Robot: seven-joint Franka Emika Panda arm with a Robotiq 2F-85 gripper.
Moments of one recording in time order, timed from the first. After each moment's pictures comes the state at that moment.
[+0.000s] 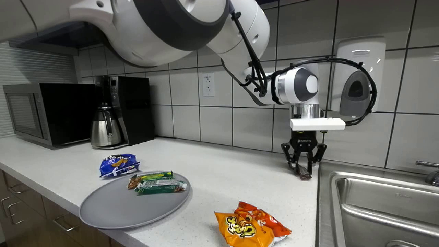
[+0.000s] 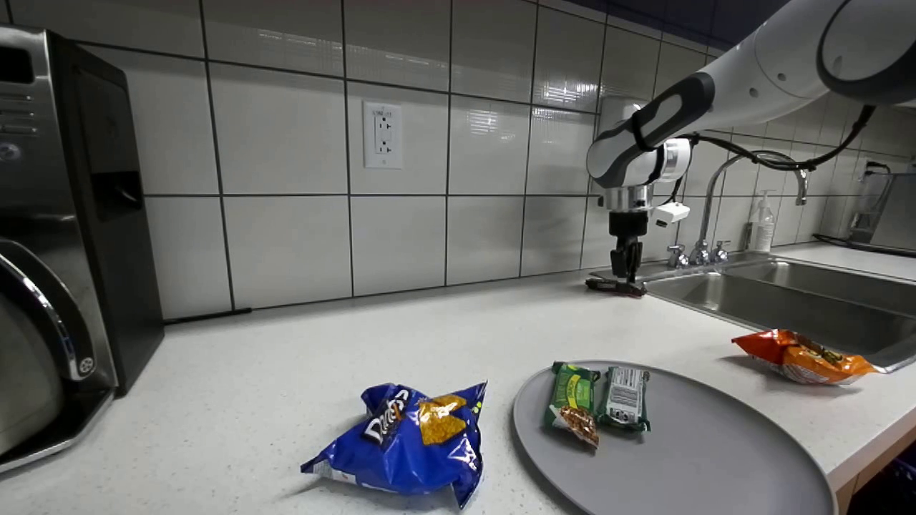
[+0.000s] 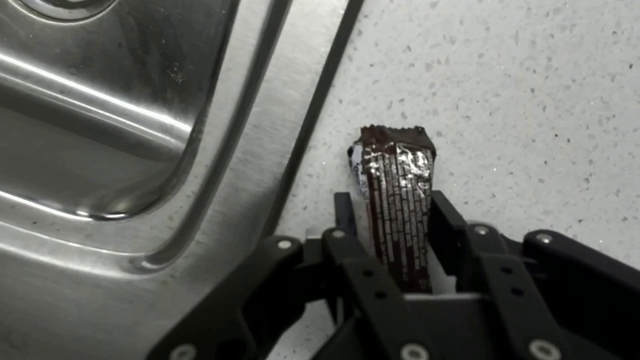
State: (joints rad) arm -0.27 1.05 -0.06 -0.95 -0.05 1.95 -0.76
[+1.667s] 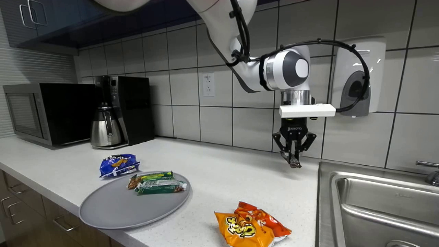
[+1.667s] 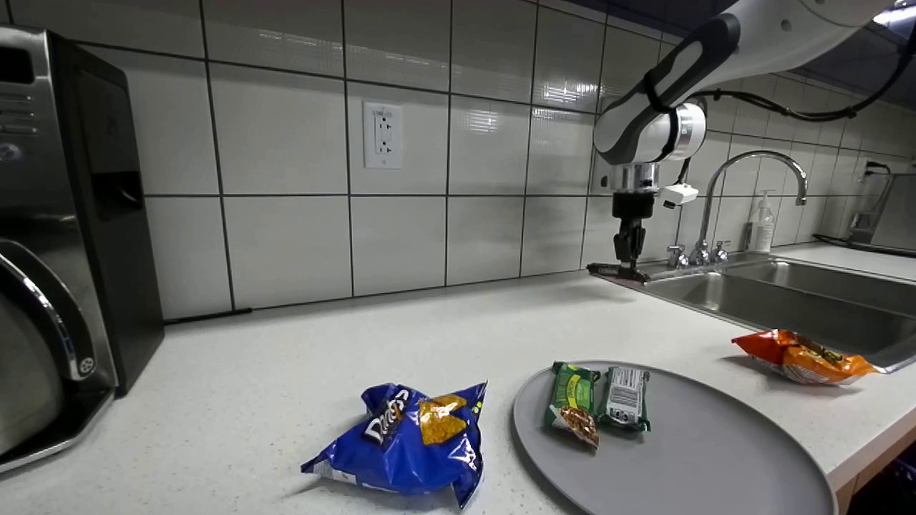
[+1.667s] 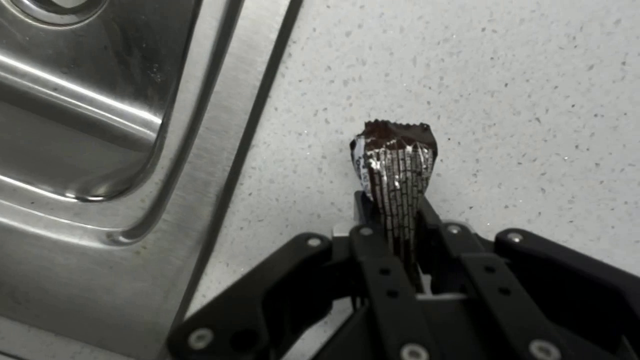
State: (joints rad) arm -0.26 0.80 -0.04 -1.29 -0.05 2.08 -0.75
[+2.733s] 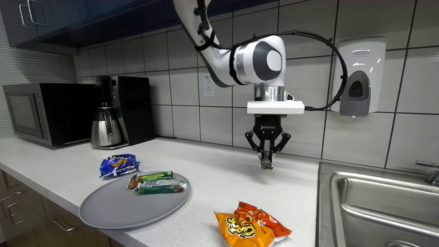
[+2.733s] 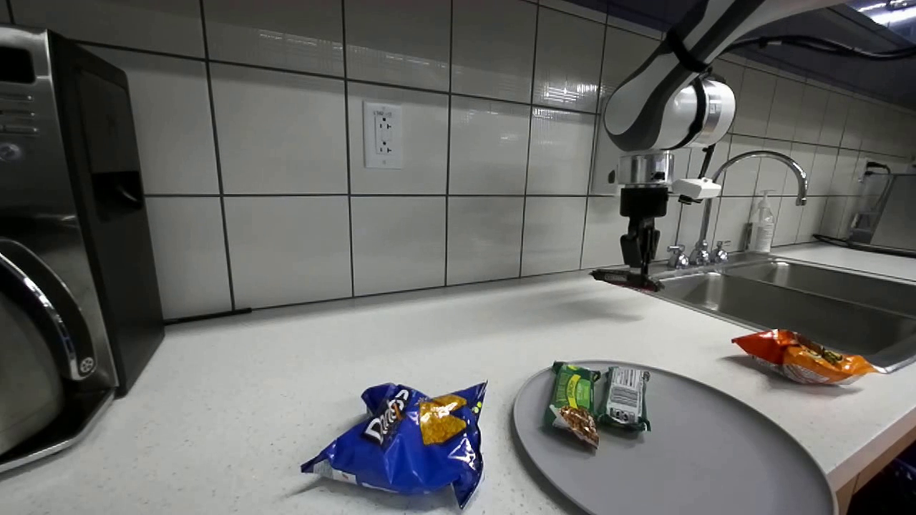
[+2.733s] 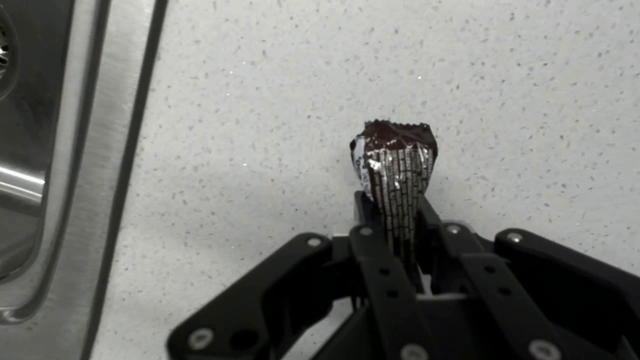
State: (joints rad) arm -0.20 0.52 -0.03 -1.74 -0.05 2.20 -0.63
